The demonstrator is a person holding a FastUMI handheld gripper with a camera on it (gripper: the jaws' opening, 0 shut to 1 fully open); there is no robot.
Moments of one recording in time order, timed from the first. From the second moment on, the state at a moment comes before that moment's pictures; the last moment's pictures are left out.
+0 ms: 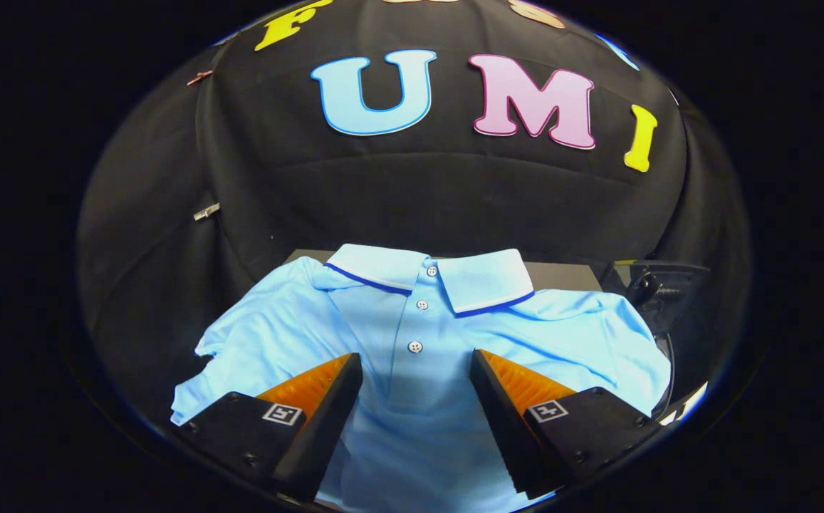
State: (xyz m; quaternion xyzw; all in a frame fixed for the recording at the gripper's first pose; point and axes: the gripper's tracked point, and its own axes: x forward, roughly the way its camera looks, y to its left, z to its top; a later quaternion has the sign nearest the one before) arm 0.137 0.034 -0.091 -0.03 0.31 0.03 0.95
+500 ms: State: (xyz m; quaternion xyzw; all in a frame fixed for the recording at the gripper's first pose) arm 0.139 0.038 -0.096 -0.04 0.41 -0.01 0.91
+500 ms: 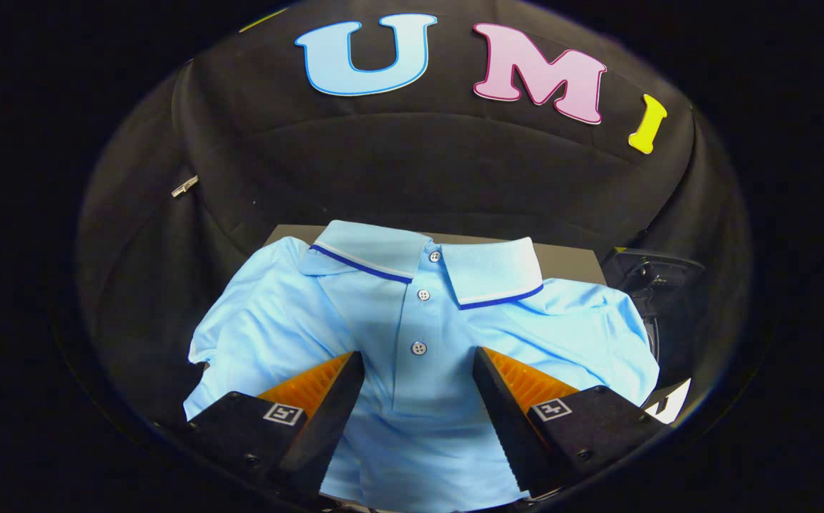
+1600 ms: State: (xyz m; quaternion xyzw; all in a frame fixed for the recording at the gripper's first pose) arm 0.136 0.045 -0.097 -0.05 0.43 -0.01 0.90
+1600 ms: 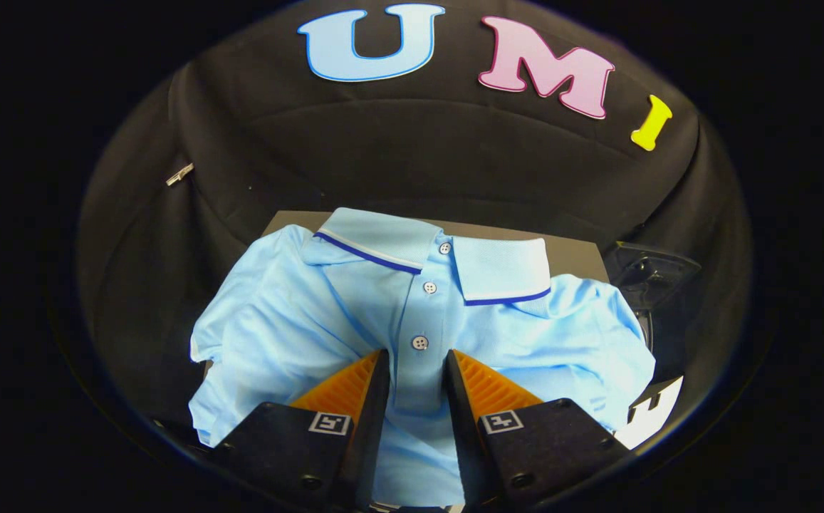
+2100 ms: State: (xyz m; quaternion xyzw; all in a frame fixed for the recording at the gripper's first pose) arm 0.134 0.048 -0.095 -0.01 0.41 -0.03 0.91
